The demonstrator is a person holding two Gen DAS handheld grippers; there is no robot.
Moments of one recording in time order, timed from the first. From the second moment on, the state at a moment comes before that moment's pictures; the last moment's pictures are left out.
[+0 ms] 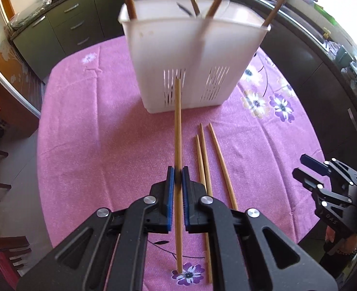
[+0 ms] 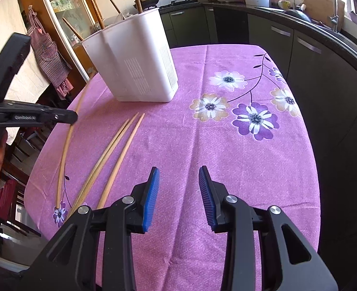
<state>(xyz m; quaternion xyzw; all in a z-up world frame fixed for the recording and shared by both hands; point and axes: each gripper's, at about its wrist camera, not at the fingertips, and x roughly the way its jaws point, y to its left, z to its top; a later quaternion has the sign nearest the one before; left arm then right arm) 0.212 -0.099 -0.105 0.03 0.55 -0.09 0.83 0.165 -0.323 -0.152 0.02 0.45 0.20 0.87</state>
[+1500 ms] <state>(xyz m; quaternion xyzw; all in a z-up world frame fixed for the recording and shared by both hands) 0.116 -0.045 -0.039 0.05 0.44 -0.13 0.89 0.248 -0.174 -0.190 -0.13 0.60 0.18 0.77</state>
